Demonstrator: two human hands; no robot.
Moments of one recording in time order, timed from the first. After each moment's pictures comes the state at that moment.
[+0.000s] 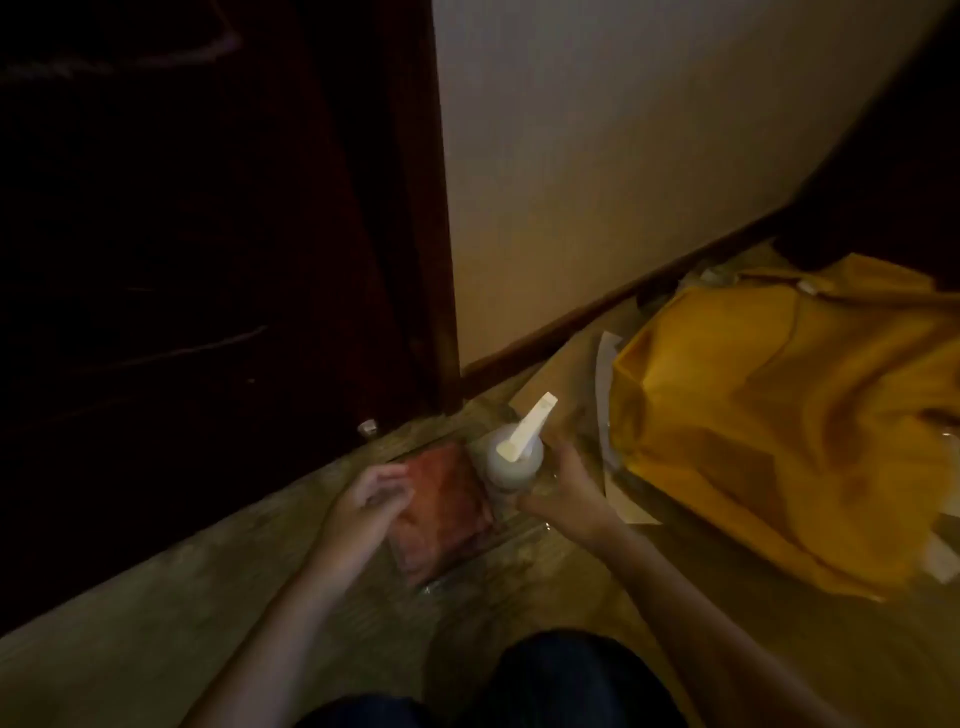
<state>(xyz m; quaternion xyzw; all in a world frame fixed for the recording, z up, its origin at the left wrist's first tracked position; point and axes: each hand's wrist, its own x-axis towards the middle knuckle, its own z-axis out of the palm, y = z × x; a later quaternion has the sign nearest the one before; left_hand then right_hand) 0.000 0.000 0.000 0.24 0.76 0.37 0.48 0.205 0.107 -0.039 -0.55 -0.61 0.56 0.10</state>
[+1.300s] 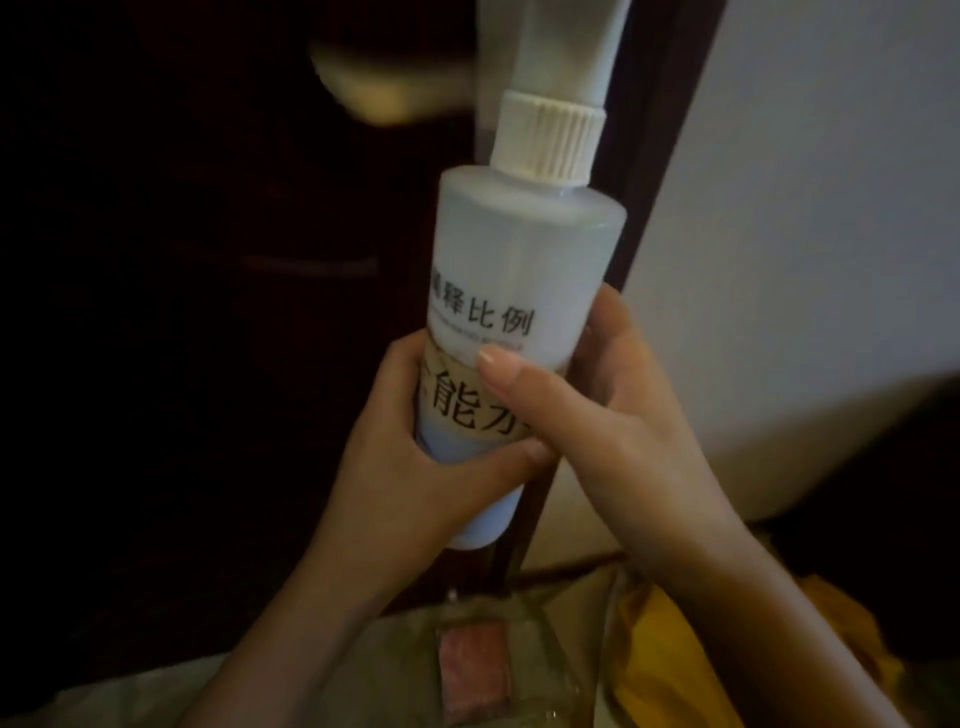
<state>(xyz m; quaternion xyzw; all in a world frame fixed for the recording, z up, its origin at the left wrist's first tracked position) 0.009 -0.042 0.578 0.41 0.62 0.64 0.19 0.111 0.046 0.609 -0.16 -0.68 0.64 0.31</state>
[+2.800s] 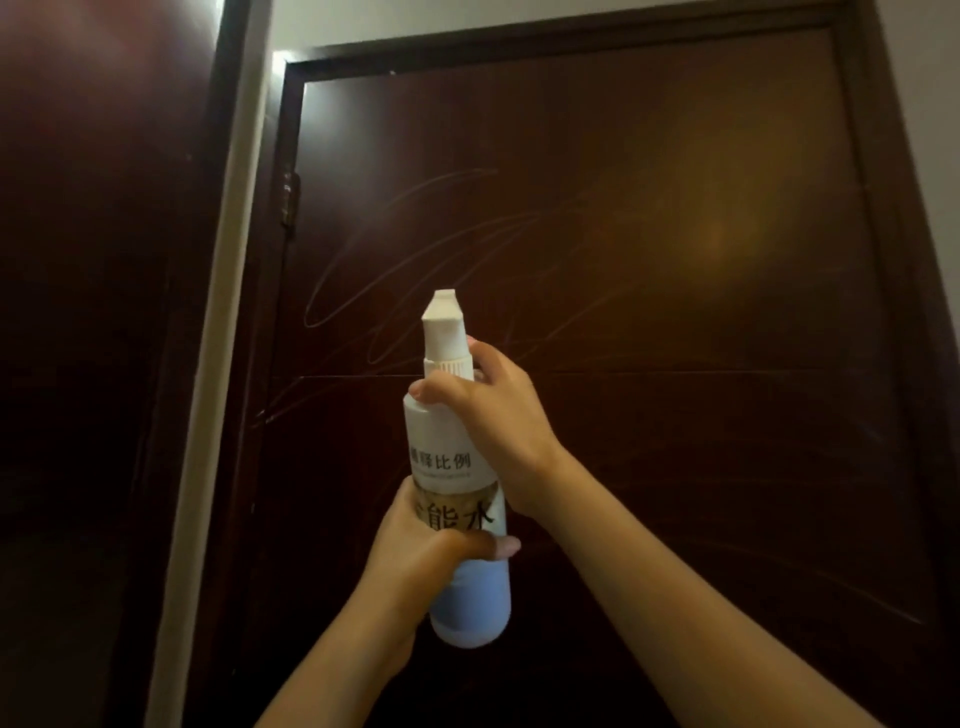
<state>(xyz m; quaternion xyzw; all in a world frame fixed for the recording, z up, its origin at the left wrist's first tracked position) -0.168 -0.384 1.127 0.39 0.57 0.72 -0.04 -0.094 -0.326 1.207 0.14 -0.76 0.50 0.39</state>
